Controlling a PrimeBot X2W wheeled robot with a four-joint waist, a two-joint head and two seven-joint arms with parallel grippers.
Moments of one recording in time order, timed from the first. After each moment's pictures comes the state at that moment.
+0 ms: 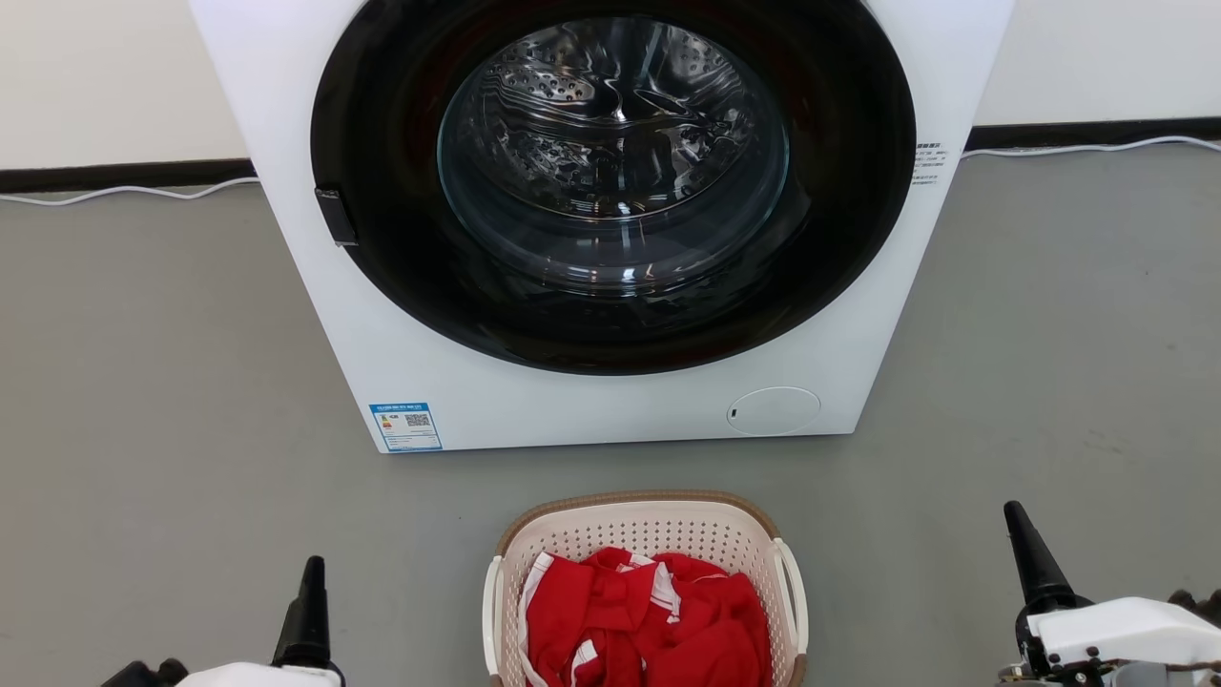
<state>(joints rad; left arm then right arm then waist) -0.04 0.02 0.00 0.33 -1.23 -0.12 -0.01 -0.10 -0.12 0.02 0.33 1.36 0.13 0.00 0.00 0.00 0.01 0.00</state>
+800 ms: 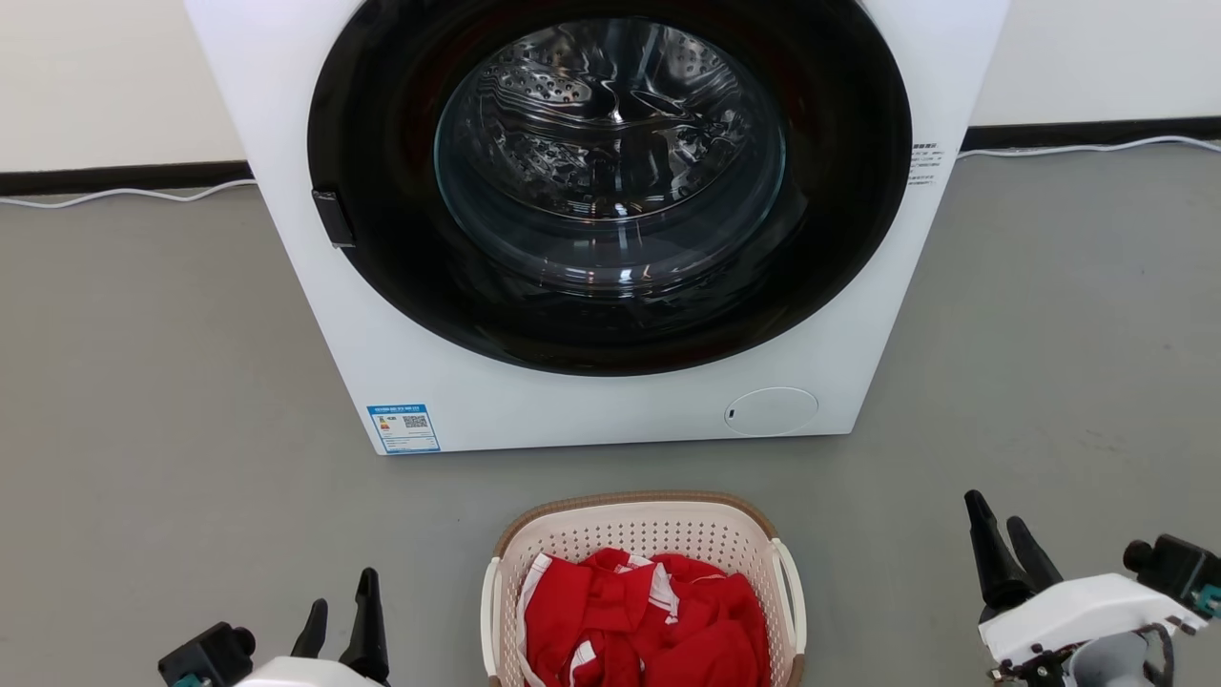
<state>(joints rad) -0.06 0.03 -0.12 0.38 -0.79 -0.06 -0.08 -0.17 -0.19 0.17 0.41 1.02 0.13 -0.07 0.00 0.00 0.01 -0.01</state>
